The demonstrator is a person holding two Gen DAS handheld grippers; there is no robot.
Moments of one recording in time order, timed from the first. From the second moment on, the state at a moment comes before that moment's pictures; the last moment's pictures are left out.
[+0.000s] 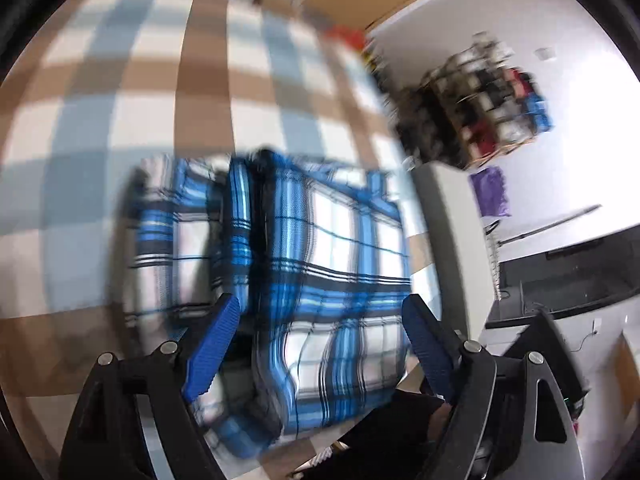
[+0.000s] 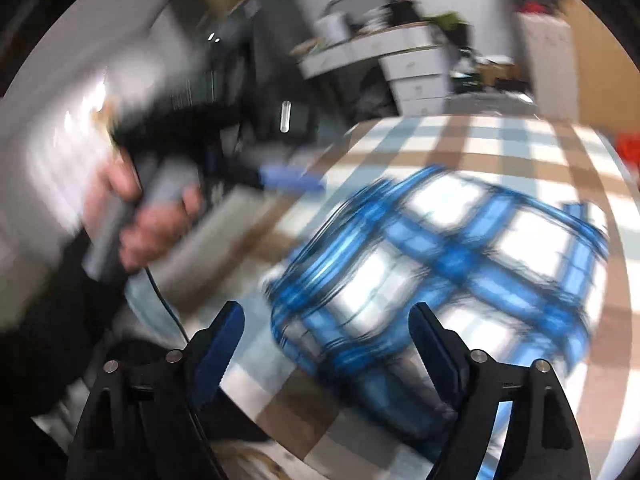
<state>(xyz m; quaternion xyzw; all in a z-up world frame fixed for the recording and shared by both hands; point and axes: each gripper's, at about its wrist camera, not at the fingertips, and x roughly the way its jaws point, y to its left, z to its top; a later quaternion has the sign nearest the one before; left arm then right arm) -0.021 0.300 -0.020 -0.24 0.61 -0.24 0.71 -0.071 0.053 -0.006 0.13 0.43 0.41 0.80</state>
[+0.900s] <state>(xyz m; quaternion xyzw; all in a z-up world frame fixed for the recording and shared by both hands) -0.049 0.305 0.022 -0.22 0.59 -0.25 0.74 -0.030 -0.034 -0.048 0.40 0.49 0.35 0.70</state>
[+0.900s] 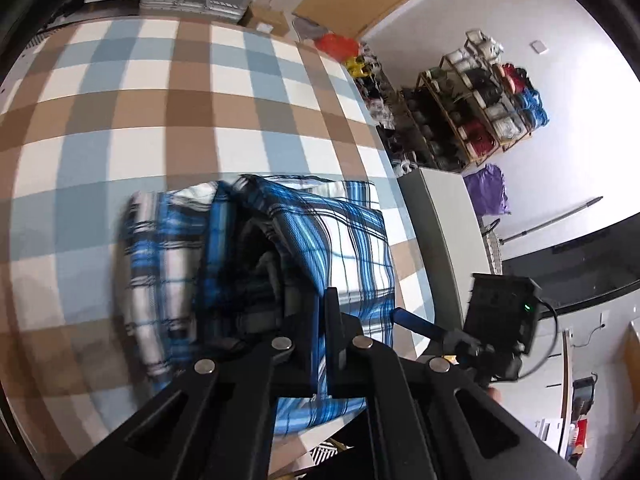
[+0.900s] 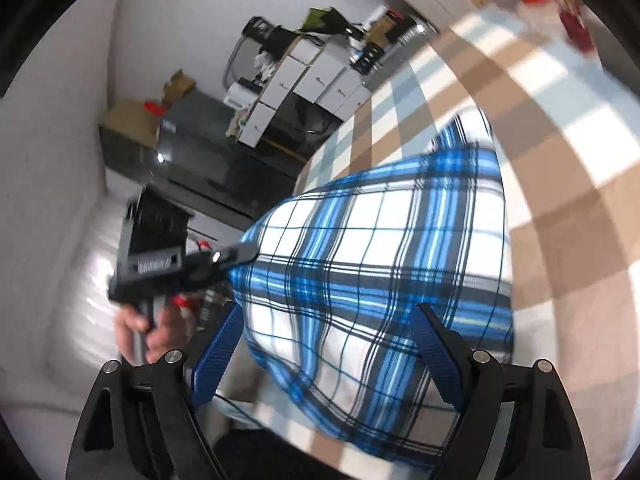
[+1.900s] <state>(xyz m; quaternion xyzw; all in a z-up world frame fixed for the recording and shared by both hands) -0.107 0.311 -0.046 -0.23 0.55 -0.19 0.78 -0.012 0.015 0.007 0.21 0.48 0.30 0.80</state>
